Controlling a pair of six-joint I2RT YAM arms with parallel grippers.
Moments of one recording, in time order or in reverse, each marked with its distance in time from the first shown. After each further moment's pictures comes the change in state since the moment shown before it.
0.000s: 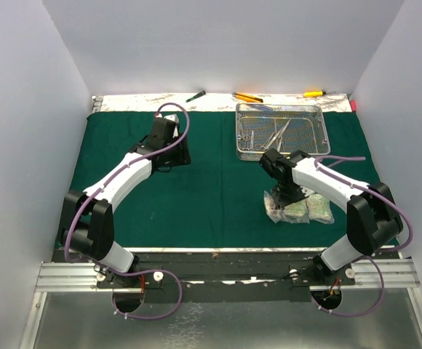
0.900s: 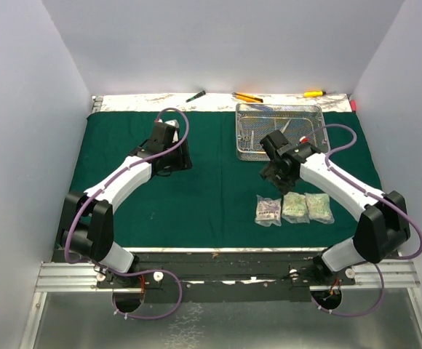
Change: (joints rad) left arm 0.000 -0.012 -0.061 0.019 0.054 -0.027; right arm 0.000 -0.070 0.112 0.180 0.046 -0.464
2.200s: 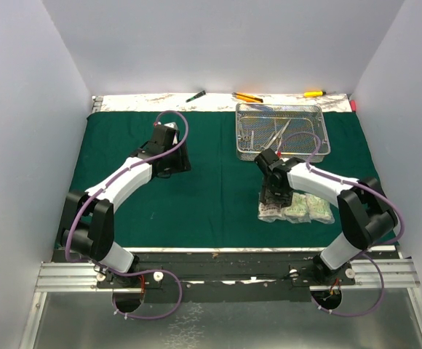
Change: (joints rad) left arm 0.000 0.004 -0.024 0.004 -0.034 -0.024; right arm -0.001 0.129 -0.208 0.220 -0.081 -0.596
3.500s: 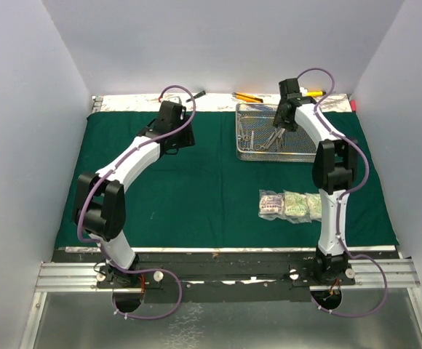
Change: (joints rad) left arm 0.004 0.167 0.283 0.015 -0.118 0.057; right arm -0.362 0.618 0.999 0.046 0.018 -0.303
